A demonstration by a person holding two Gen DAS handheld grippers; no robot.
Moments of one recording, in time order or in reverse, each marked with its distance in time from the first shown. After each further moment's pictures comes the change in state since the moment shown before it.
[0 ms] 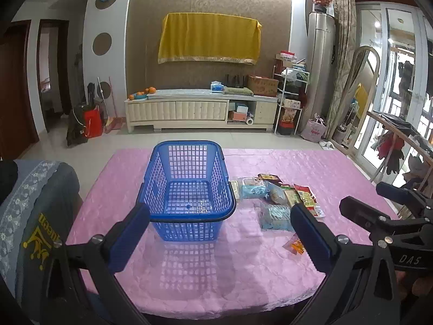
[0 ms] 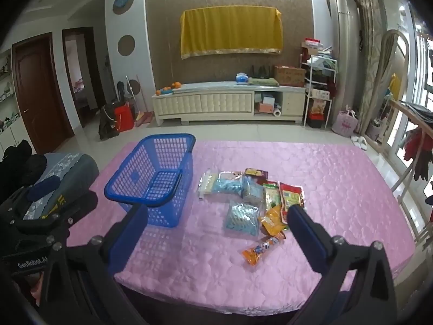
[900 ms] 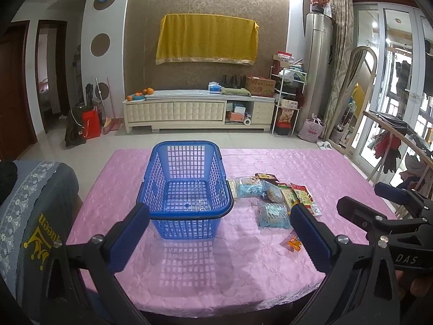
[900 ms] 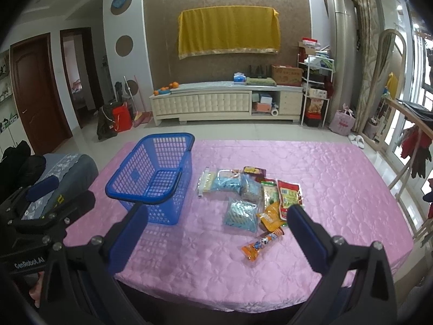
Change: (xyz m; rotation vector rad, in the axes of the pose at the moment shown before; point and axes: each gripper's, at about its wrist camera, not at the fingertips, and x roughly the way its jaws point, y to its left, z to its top) left arm -0.008 0.002 0.002 0.011 -0.002 -0.010; right arm -0.006 0.001 -0.003 0.009 0.002 -0.016
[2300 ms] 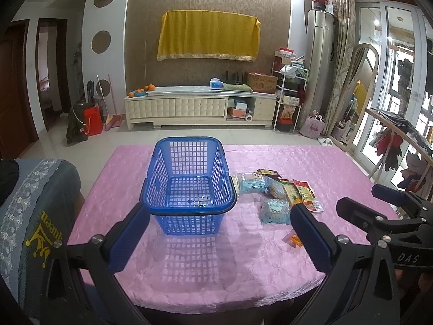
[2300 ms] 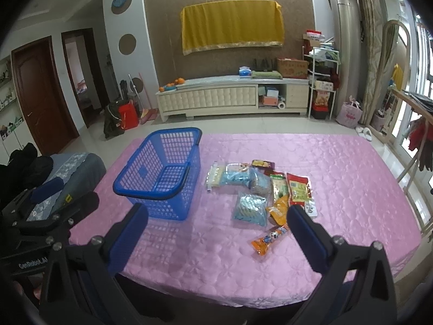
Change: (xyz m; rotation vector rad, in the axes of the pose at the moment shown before) left arm -0.005 0.003 0.000 0.001 0.020 0.002; right arm 0.003 0.001 -0.004 0.018 0.023 0.047
